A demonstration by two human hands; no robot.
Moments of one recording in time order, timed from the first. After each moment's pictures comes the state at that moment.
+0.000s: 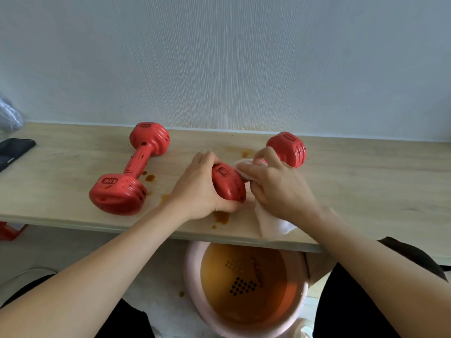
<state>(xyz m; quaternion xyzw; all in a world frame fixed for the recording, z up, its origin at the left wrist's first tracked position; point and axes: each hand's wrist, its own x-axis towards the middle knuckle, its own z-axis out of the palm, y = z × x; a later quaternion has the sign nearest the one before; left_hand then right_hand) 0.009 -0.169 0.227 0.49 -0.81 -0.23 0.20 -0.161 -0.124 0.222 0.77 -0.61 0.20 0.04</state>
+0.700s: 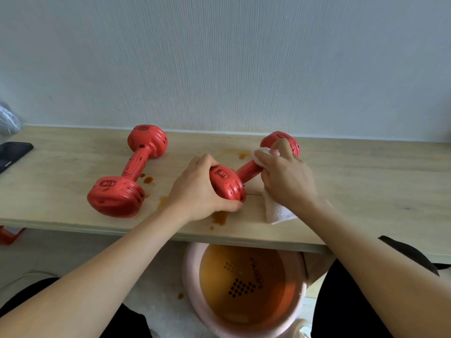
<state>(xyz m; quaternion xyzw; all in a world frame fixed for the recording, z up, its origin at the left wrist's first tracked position) 0.006 -0.163 0.230 0.52 -0.81 -0.21 0.20 -0.178 -0.139 0.222 0.67 -0.72 0.20 0.04</state>
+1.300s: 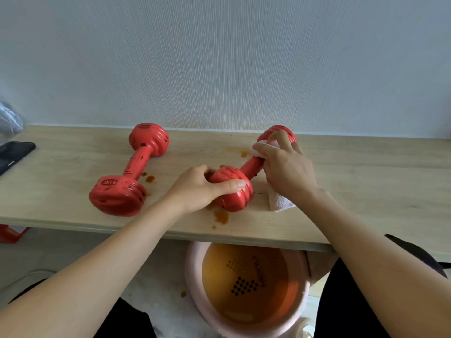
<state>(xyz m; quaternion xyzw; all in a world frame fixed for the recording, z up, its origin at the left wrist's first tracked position) 0.012 -0.168 0.238 0.53 -0.72 -0.40 0.17 -0.183 -0.157 0.216 0.66 -0.72 0.20 0.05</state>
